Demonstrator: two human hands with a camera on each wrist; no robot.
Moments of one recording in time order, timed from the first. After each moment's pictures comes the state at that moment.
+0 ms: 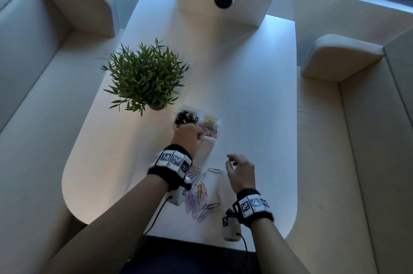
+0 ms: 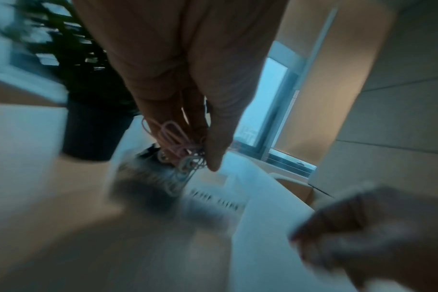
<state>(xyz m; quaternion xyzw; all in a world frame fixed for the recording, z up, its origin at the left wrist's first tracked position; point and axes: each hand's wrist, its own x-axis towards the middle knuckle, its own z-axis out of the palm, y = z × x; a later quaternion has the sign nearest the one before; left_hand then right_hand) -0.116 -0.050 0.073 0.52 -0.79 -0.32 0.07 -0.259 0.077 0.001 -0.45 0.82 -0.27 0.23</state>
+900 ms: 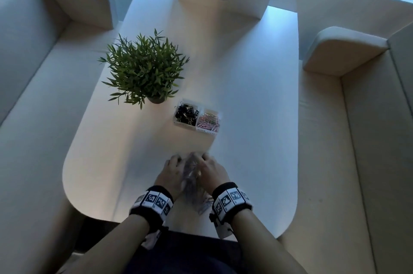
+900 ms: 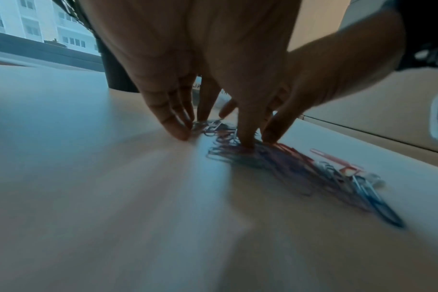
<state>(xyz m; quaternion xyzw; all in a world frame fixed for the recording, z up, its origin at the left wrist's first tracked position) -0.044 0.033 -0.037 0.47 -0.83 -0.30 -0.04 -0.193 0.064 -0.003 -0.65 0.70 -0.04 0.29</state>
